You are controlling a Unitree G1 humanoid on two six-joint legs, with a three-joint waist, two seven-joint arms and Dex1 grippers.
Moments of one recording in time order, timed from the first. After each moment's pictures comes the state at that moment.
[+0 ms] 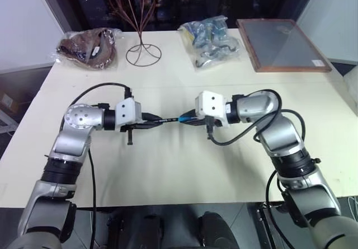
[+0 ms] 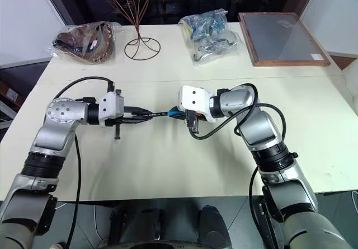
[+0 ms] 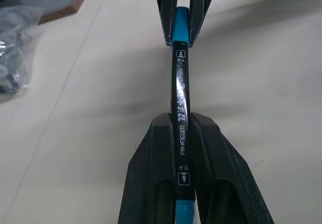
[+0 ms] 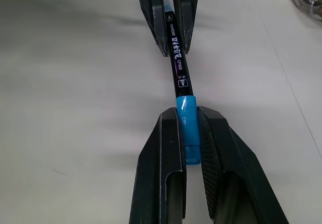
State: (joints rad) left arm -0.55 0.59 -0.06 0.11 -0.16 -0.05 -1.30; right arm -0.71 -0.48 0.24 -0.14 -0.01 0.41 1.22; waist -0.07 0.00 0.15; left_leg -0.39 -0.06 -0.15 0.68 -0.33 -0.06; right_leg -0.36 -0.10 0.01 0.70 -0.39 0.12
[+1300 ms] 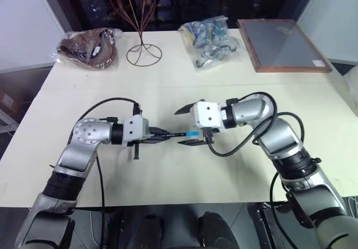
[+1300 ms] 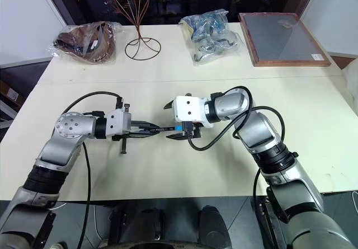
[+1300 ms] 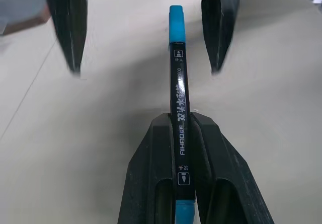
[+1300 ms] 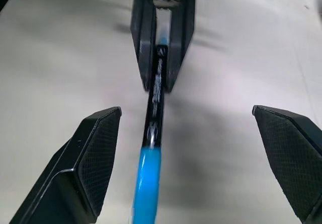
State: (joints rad) left arm -0.40 0.61 -0.12 -0.04 -0.19 -0.02 -1.20; right arm -0.70 -0.57 0.32 -0.16 0.03 0.32 1.21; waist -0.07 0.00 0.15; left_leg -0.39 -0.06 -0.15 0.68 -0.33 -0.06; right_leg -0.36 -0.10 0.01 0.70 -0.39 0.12
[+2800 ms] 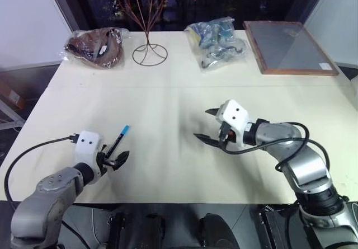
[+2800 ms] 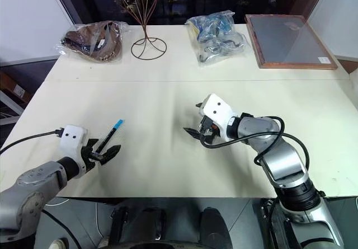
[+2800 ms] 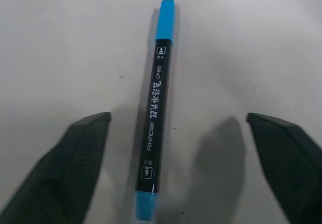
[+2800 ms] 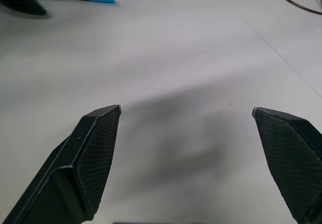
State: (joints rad) left arm 0.10 0.49 0.30 -0.67 -0.45 1.07 -0.35; right arm -0.39 -0.63 0.15 -0.47 0.21 0.69 0.82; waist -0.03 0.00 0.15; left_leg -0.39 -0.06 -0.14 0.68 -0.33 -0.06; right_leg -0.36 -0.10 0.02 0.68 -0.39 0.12
